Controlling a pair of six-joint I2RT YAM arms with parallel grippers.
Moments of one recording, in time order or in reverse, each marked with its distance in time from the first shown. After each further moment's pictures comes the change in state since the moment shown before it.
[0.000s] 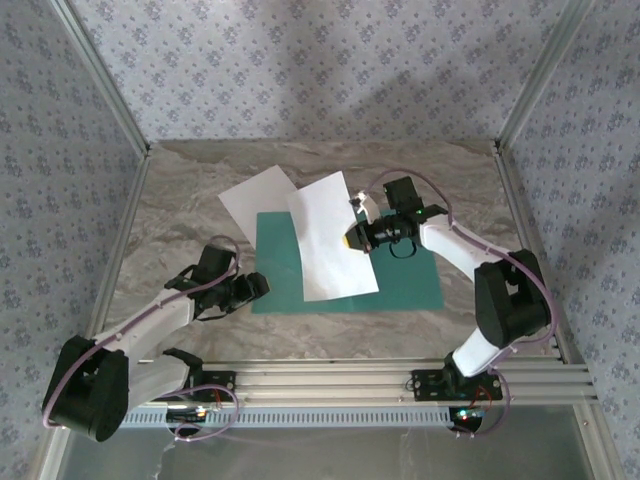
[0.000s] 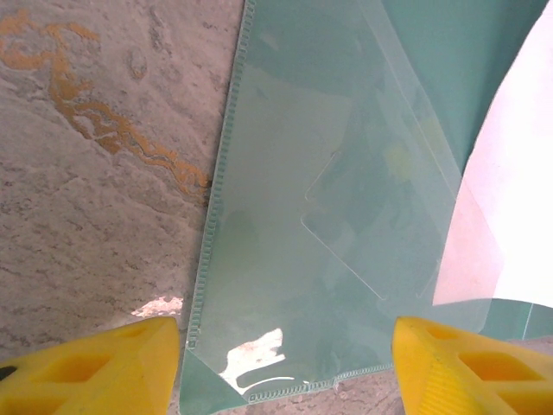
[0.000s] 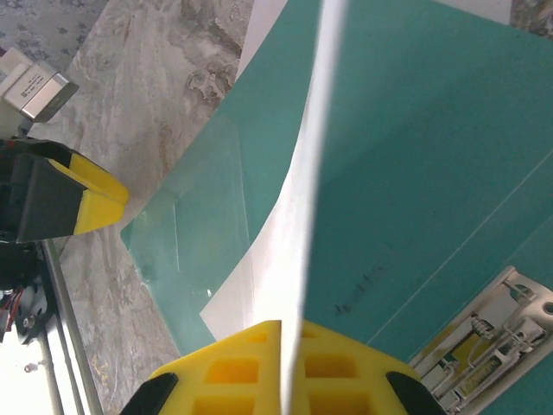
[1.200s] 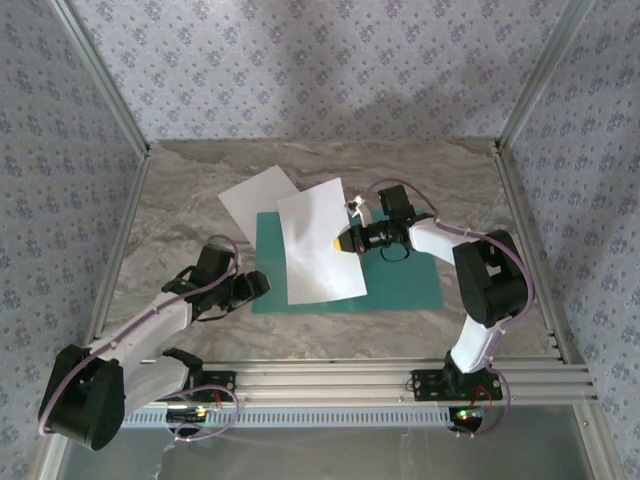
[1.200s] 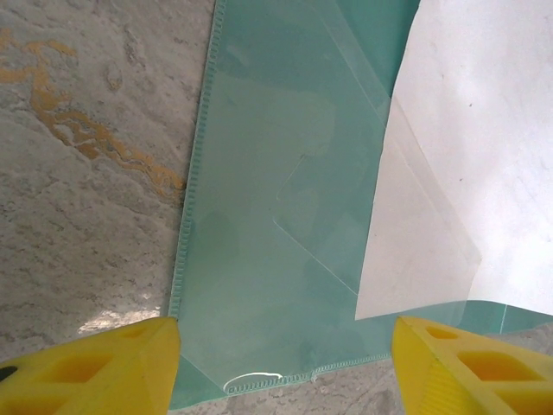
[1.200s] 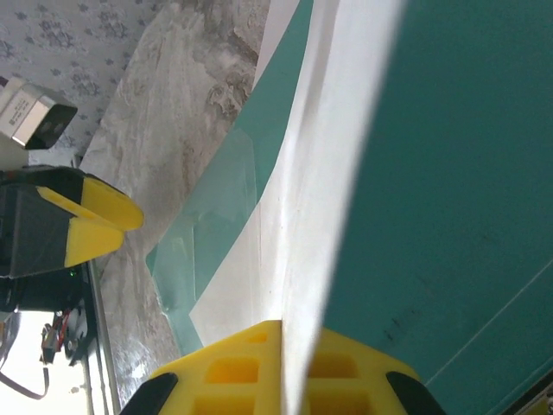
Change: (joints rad) left arm -0.012 -0.042 0.000 -0.001 -0.004 -0.010; right arm -0.006 0.152 -0.056 0.261 -0.140 0.152
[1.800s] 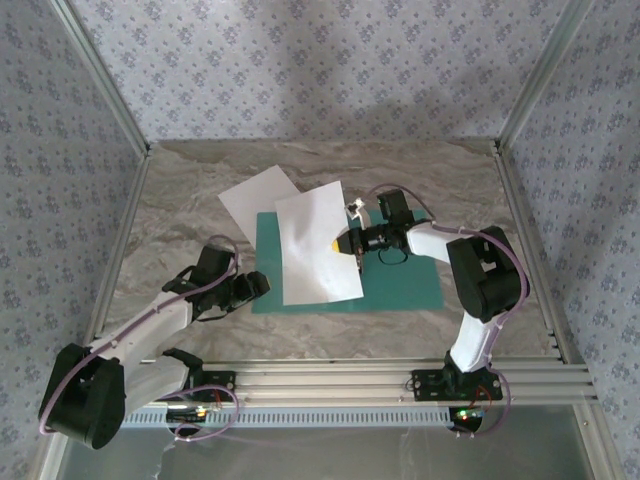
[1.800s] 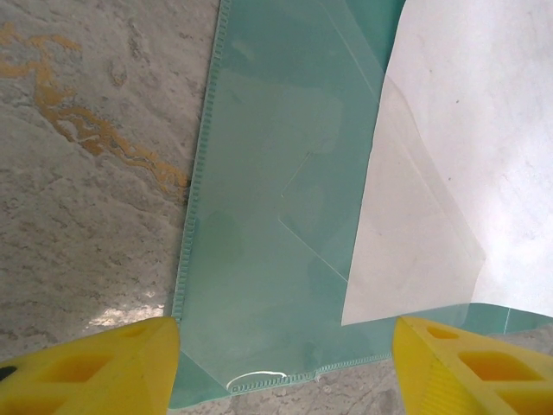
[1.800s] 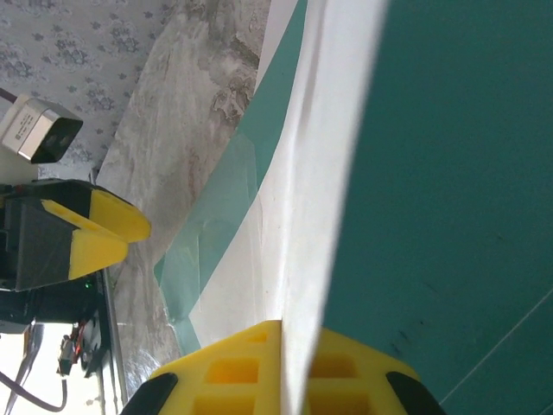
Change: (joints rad) left arm 0.000 0.006 0.001 -0.003 0.000 0.000; right arm 0.000 0.037 -0.047 0.131 -0.037 0.088
